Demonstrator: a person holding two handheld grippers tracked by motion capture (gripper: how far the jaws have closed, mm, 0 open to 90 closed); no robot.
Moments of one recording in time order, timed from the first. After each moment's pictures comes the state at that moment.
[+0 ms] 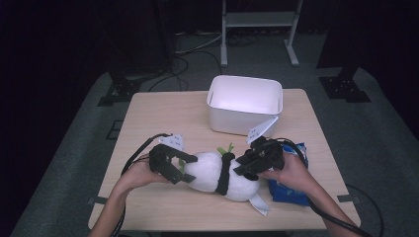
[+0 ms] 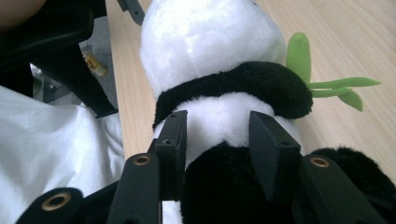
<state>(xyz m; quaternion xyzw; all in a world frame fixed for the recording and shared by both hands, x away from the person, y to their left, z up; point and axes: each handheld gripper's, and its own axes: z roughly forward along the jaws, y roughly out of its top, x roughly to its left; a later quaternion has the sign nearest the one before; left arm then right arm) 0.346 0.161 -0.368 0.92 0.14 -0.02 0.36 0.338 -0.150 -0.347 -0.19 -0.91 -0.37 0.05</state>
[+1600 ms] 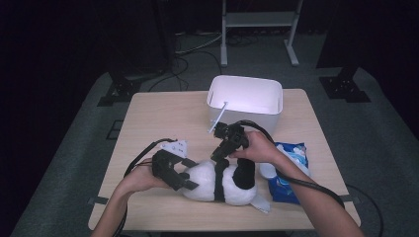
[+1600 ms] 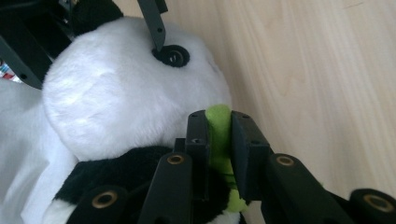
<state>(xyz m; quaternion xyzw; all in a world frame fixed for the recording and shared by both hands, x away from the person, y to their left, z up) 0.334 0.153 -0.369 0.92 0.09 -0.04 0.37 0.403 -0.063 -0.351 -0.13 -0.96 -0.25 0.08</state>
